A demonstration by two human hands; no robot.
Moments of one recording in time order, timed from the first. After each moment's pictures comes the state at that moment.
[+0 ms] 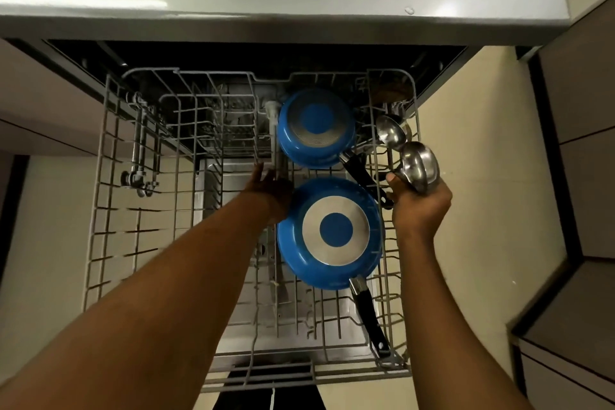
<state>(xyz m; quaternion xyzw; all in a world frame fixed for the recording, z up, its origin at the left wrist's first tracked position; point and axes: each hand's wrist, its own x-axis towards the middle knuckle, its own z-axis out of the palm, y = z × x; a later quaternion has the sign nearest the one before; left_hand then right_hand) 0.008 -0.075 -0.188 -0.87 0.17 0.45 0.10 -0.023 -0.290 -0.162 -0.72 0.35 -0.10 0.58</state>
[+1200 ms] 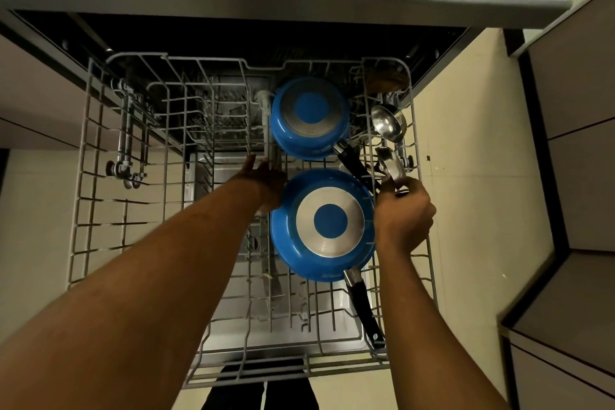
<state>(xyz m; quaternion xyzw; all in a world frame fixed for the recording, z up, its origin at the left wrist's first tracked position) 0.010 -0.072 -0.186 -0.87 0.16 0.46 0.07 -0.047 -0.274 -0.180 -0.86 0.39 -0.10 0.32</state>
